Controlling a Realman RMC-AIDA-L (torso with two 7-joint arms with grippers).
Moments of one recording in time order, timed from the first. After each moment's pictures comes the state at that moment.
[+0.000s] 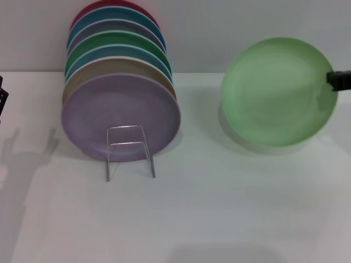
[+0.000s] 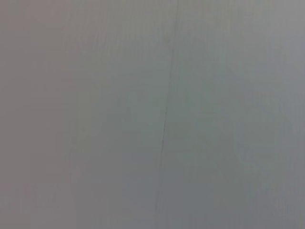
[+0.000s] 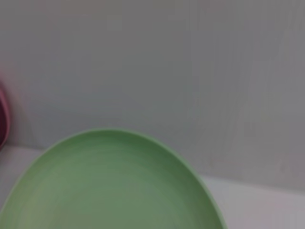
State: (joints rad) left arm -0.32 -2.07 -0.82 -0.23 2.21 1.51 -0.19; right arm 0.37 2.08 1.96 1.43 -2.56 0.95 -0.50
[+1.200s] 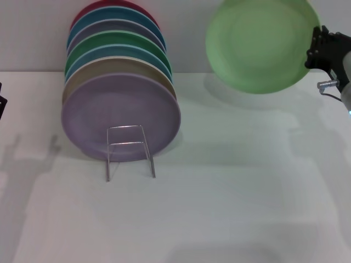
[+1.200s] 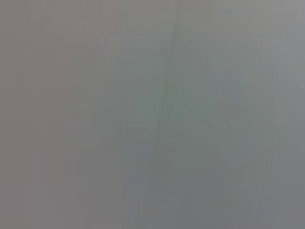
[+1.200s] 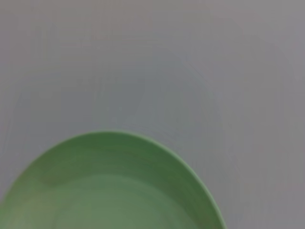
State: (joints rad) left arm -0.28 -2.07 -0.78 -0.25 2.21 1.57 -0.24; right arm 0.26 2.08 1.38 1.01 -2.55 -0.42 -0.39
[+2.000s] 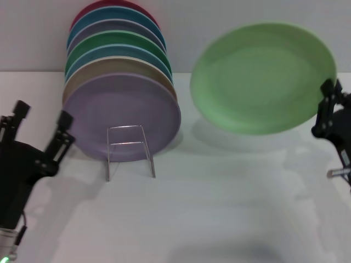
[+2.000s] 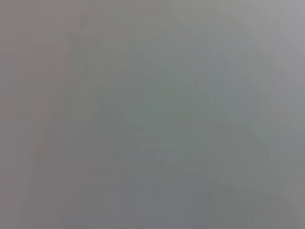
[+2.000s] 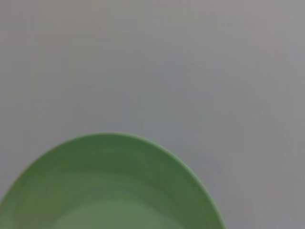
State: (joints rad) left arm -0.25 -2.08 -0.45 -0.27 2.21 1.68 -0.21; right arm 0.07 2.09 0.92 0.71 -2.55 -1.24 -0.10
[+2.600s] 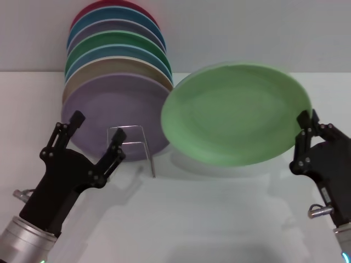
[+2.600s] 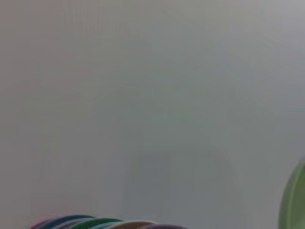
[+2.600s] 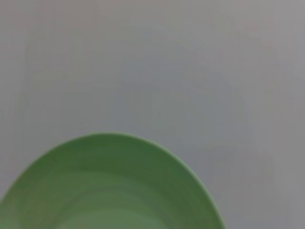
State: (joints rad) left arm -0.29 -2.08 -0.33 -0.34 2.21 1.56 -0.08; right arm 0.03 2.09 0.66 0.70 -2.42 -1.36 -0.24
